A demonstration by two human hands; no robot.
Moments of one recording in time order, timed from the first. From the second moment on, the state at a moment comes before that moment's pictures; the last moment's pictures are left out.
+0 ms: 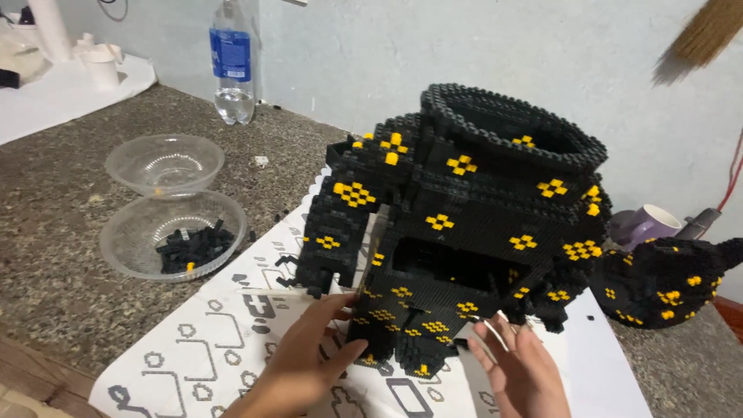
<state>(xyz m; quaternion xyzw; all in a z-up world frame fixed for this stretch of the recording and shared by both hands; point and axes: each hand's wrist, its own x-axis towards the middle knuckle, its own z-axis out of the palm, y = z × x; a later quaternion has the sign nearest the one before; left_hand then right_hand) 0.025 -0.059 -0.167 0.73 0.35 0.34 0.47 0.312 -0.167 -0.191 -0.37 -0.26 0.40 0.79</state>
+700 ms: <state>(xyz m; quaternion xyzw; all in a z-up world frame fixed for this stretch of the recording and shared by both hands) 0.030 -0.058 -0.168 0.75 0.34 0.37 0.43 0.264 -0.171 -0.141 -0.49 -0.21 0.32 0.78</state>
